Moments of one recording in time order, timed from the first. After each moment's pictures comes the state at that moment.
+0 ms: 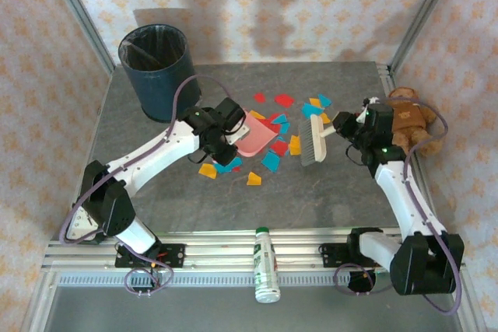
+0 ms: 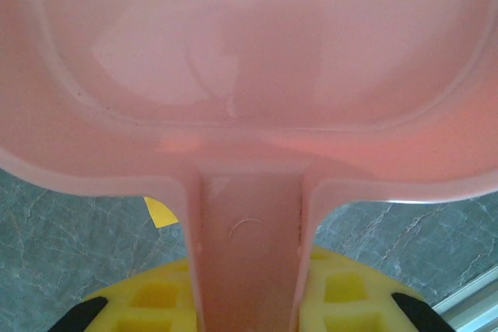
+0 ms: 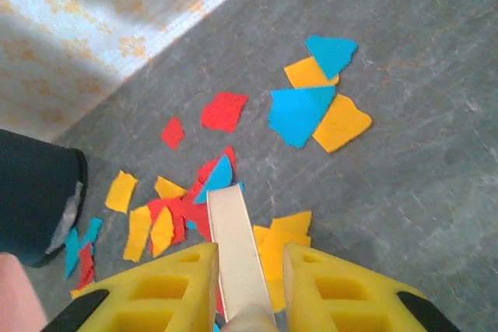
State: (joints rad) left arm -0.65 1.59 1.41 -1.13 -0.05 0.02; right arm 0.00 1.10 0.81 -0.26 -0.24 0.61
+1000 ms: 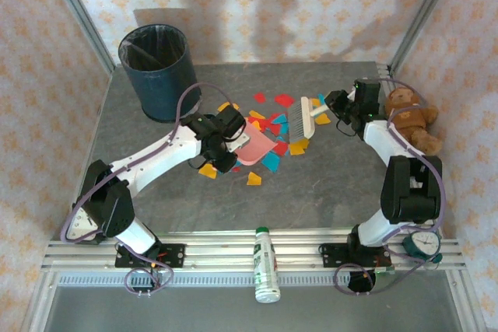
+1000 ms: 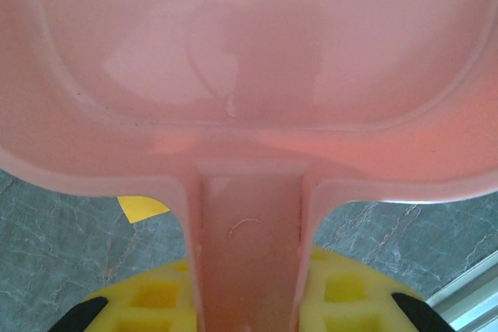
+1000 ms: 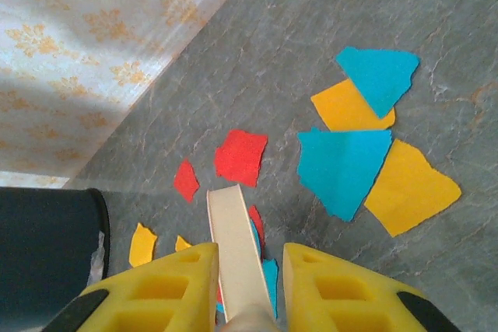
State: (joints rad) left arm -0.66 1.58 1.33 -1.09 -0.03 0.04; right arm -0.02 1.58 1.04 -0.08 -0.35 0.74
